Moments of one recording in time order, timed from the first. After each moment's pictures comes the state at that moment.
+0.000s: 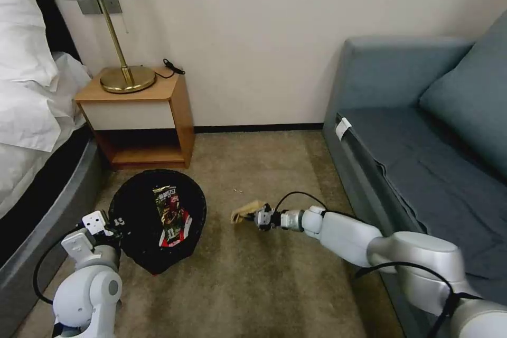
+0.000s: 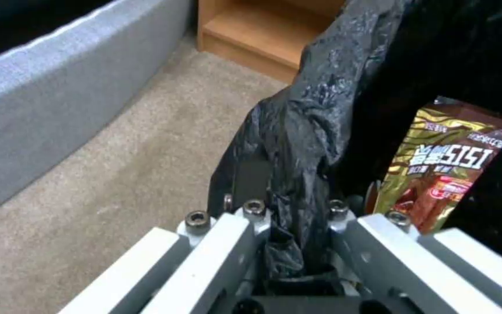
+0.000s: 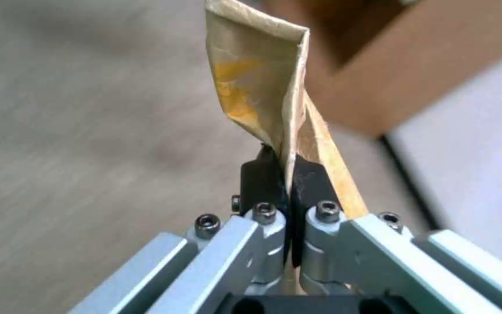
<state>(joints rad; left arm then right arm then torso) 1.38 -1.47 -0.80 -2.06 -0.48 0.59 -0.33 -0.23 1.21 -0.92 0.70 0.29 0.62 -0.19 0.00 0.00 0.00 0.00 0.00</state>
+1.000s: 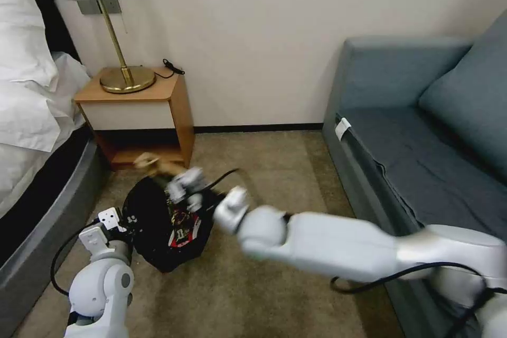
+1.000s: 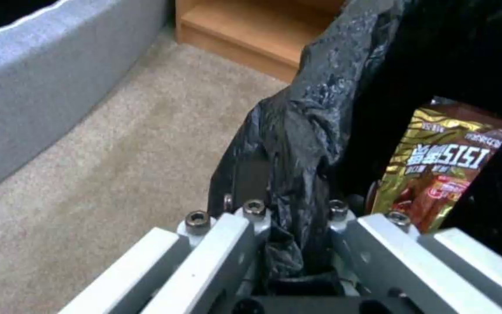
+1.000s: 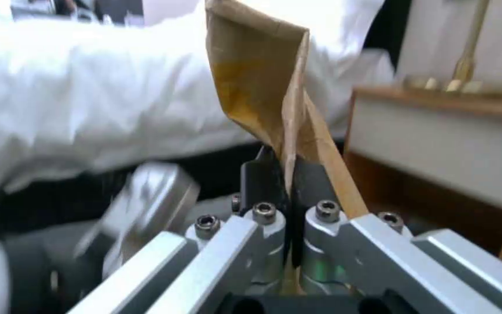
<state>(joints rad) 1.35 -1.47 -0.75 -2.04 -0.47 0.61 -0.33 -0.19 1.29 -1.07 1.60 0.85 0.24 0.31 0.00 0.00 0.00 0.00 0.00</state>
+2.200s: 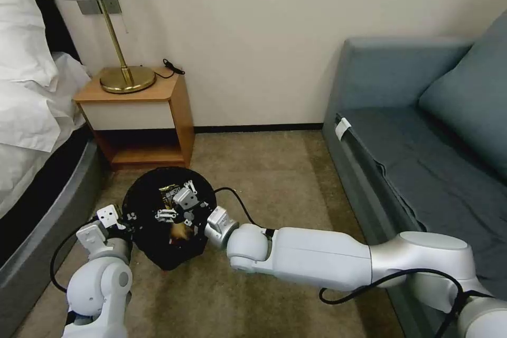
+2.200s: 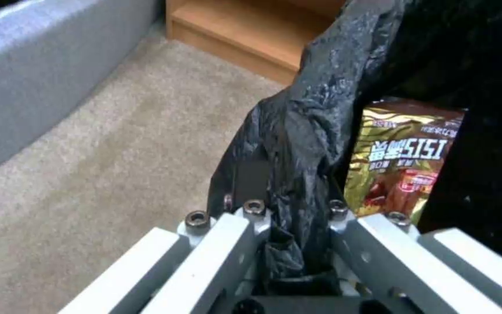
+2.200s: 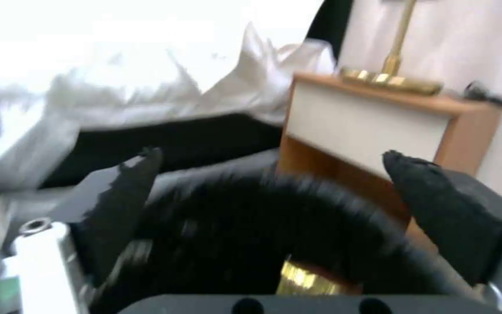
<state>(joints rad) 1.35 -1.48 -0.75 -2.05 -0.52 0.61 -0.34 -0.21 1.26 -1.02 1.57 0.74 0.20 0.39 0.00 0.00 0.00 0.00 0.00</state>
